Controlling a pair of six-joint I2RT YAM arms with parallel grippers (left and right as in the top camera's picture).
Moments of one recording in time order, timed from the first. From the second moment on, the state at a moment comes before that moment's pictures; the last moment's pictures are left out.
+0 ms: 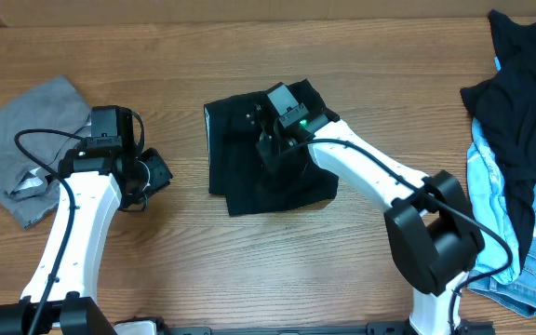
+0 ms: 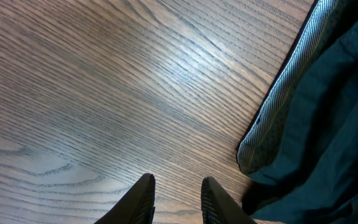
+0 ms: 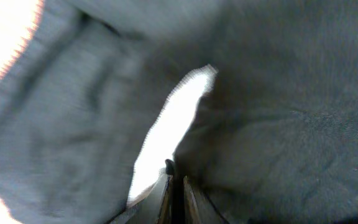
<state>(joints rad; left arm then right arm) 0.06 1.46 1.06 -0.89 0.09 -0.52 0.62 2.01 1.53 -0.71 -0.13 0.12</state>
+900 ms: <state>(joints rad) 0.06 1.46 1.06 -0.89 0.09 -0.52 0.71 2.15 1.59 -0.73 0.10 0.23</state>
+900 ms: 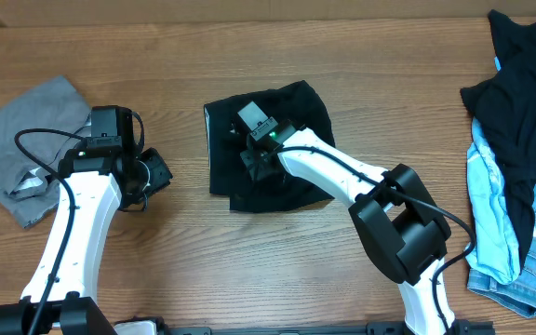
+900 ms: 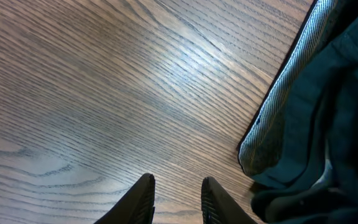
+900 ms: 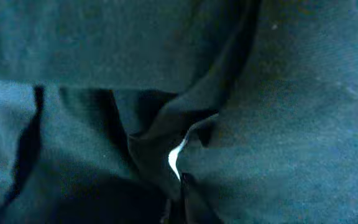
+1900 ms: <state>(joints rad) 0.06 1.46 1.06 -0.88 0.09 -0.52 0.71 2.13 1.89 -0.95 0.15 0.14</state>
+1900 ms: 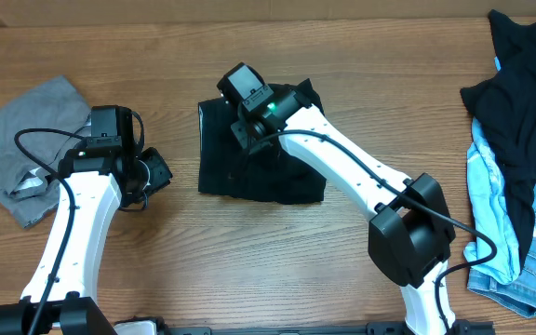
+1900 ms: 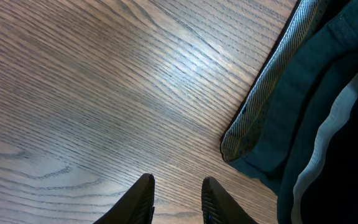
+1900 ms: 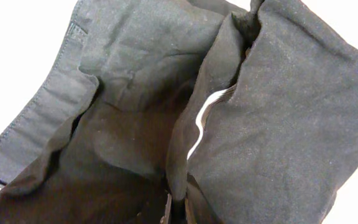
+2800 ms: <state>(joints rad) 0.06 1.46 1.06 -0.88 0.09 -0.52 0.71 2.13 1.89 -1.02 0.11 0.14</state>
